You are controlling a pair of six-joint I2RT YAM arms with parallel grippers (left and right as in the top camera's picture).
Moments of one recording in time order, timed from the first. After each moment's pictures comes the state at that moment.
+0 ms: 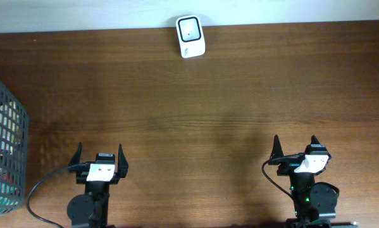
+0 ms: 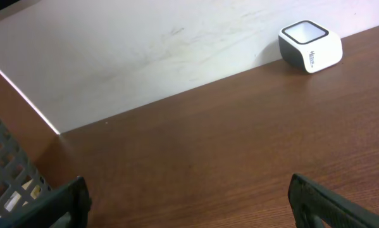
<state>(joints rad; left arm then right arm) 0.09 0.01 0.01 -0.07 0.05 0.35 -0.01 0.01 0.01 -0.08 0.04 0.04</state>
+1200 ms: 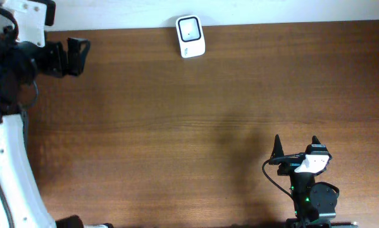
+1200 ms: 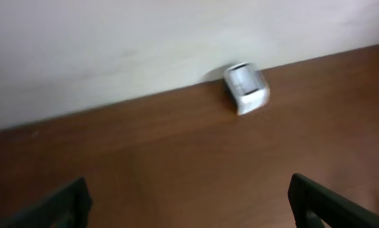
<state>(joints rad) 0.24 1.57 2.06 -1.13 0.42 0.27 -0.01 0.01 0.02 -0.08 0.05 0.04</state>
